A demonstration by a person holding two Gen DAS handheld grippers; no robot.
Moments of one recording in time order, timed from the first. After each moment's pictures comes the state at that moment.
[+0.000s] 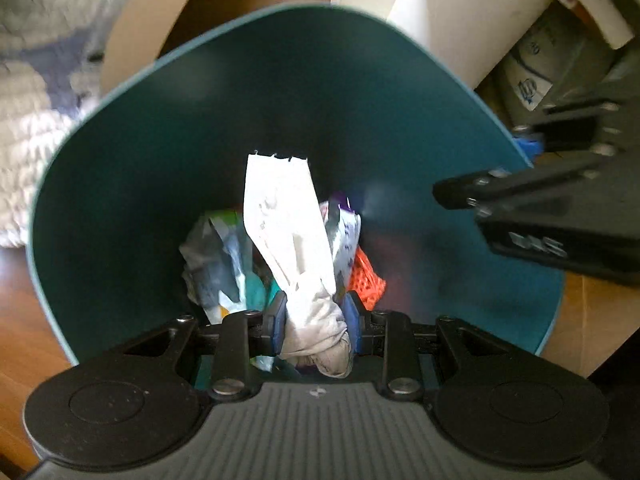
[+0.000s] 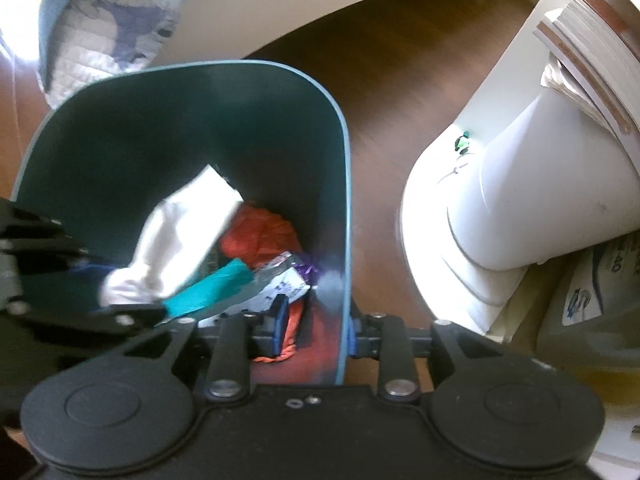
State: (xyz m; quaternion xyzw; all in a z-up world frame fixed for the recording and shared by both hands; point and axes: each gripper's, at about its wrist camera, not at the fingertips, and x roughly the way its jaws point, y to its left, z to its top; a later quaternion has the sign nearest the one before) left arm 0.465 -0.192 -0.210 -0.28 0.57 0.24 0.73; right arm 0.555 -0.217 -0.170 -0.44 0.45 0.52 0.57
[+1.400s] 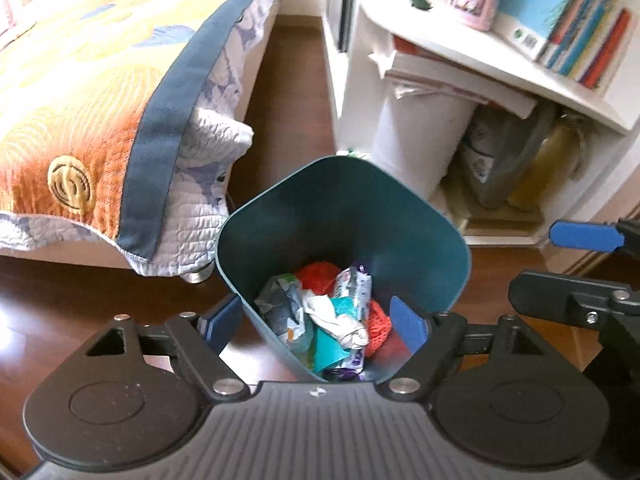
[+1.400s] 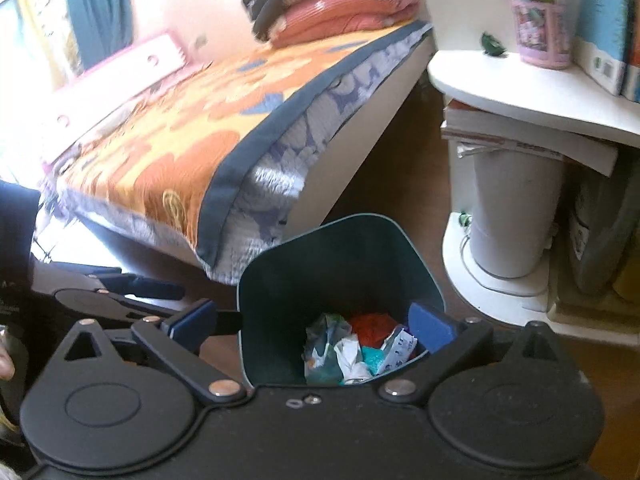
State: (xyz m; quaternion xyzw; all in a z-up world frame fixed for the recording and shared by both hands) left arm 0.348 -0.248 -0.057 -0.17 0.44 0.28 0.83; right arm 0.473 -0.373 -0.028 -0.10 0.39 0.57 0.71
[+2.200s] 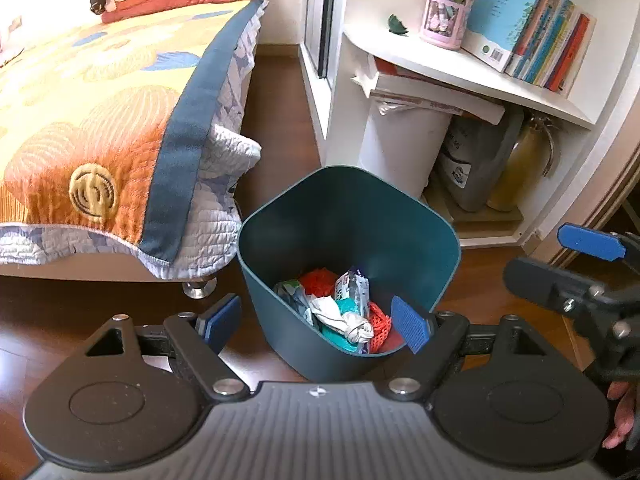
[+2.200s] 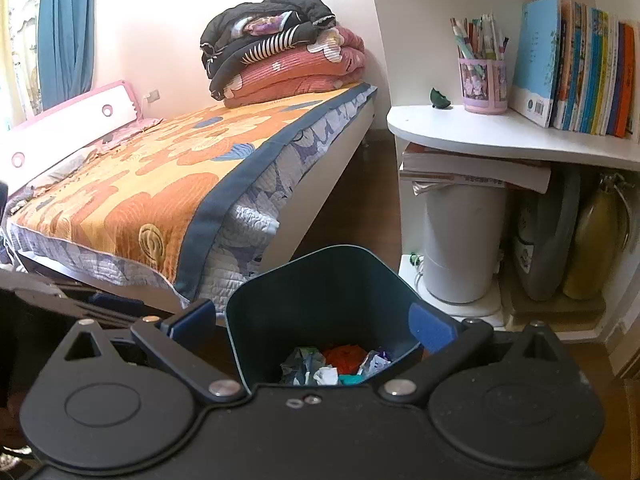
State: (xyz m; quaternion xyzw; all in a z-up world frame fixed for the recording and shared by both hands) left arm 0.294 -0.254 -0.044 -0.15 0.41 0.25 0.87; right arm 0.395 -0.402 -0.030 -0.08 0.30 0.50 0.81
